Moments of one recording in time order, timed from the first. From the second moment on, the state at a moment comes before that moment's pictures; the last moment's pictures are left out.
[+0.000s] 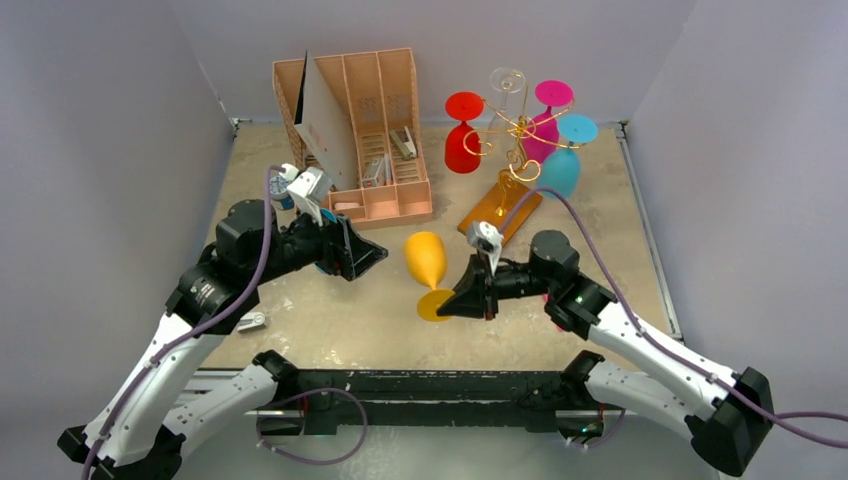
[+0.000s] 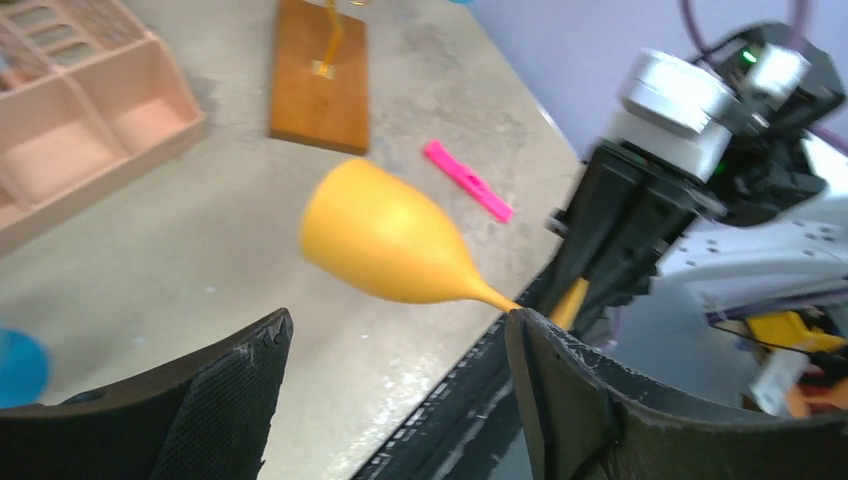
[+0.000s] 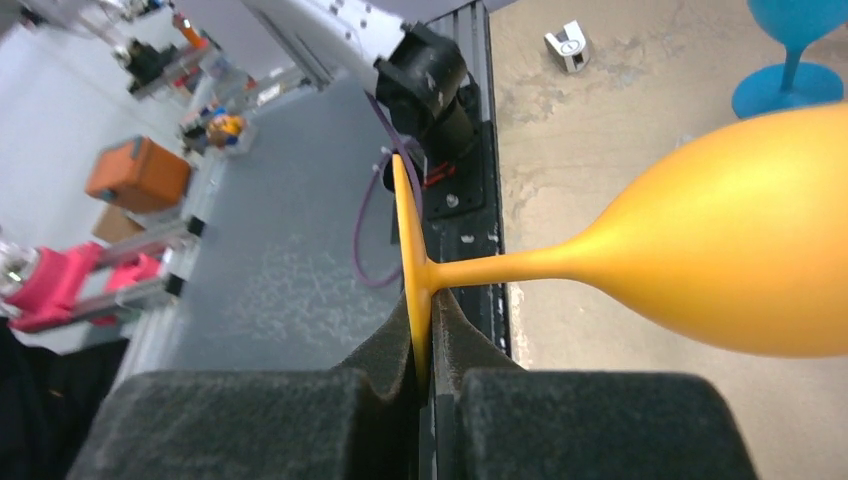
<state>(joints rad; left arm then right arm) -0.58 0.79 1.11 -0.60 0.35 -0.43 0.74 0.93 0.68 0.09 -0.91 0.40</state>
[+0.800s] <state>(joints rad) -0.42 1.05 0.98 -0.47 0.67 -0.34 0.75 0.98 0.38 0.43 -1.13 0.00</state>
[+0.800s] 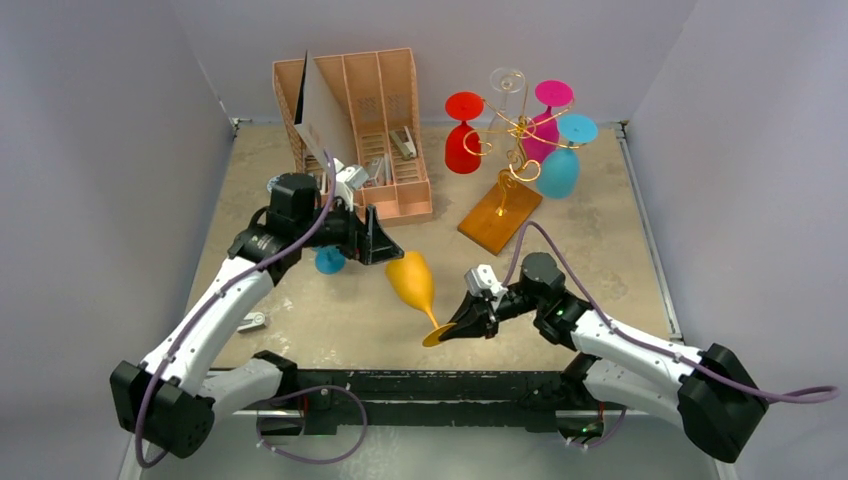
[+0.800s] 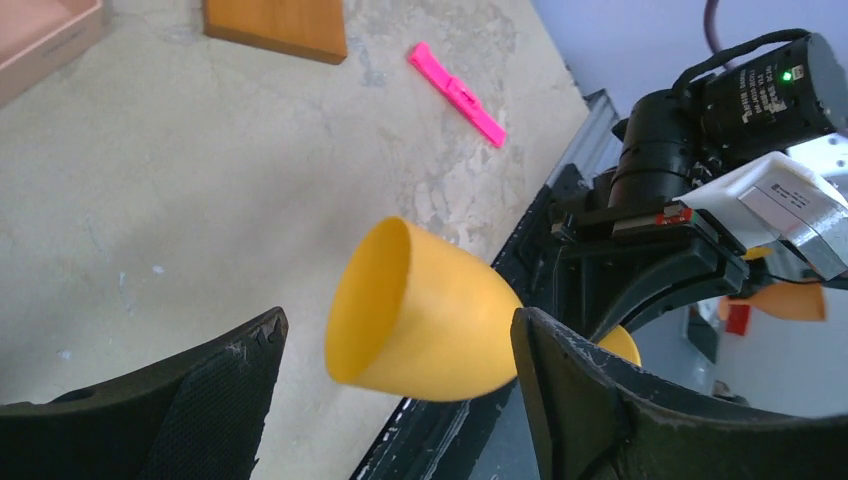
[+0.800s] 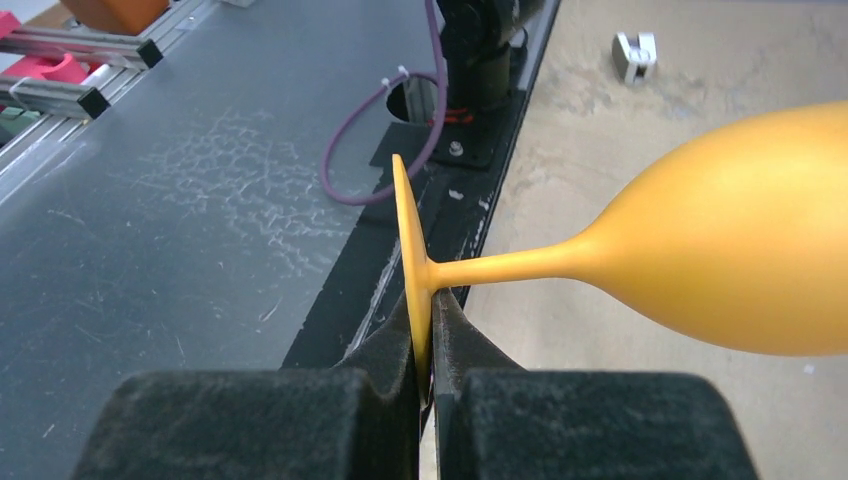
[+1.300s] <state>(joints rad) -0.36 1.21 0.98 -0.34 1.15 -0.36 0.75 0.86 0.35 0.54 -1.19 -0.02</state>
